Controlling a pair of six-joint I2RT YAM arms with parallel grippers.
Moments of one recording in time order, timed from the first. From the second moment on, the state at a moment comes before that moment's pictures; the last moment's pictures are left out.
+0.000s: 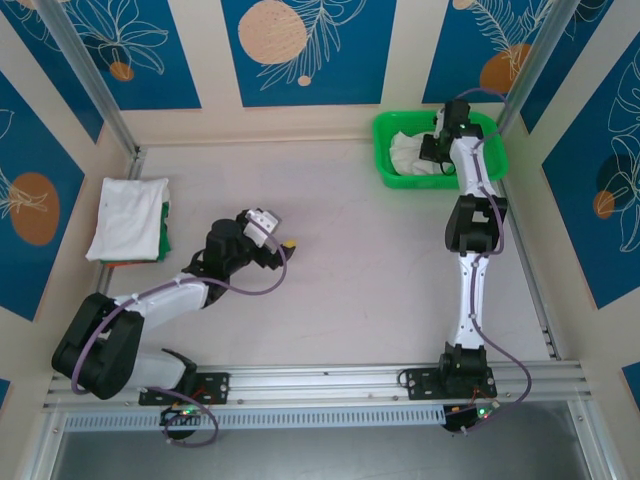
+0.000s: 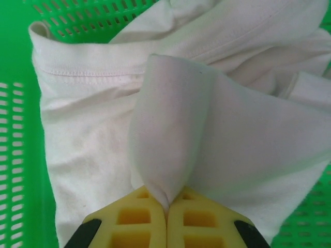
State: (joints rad) left arm -0.49 1.33 0.55 0.42 0.16 0.23; right arm -0.08 2.59 2.55 -0.93 -0.13 0.11
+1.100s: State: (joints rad) left arm -0.49 1.09 0.42 0.41 -0.08 0.23; right arm 0.24 1.85 2.29 -0.75 -0.59 0.13
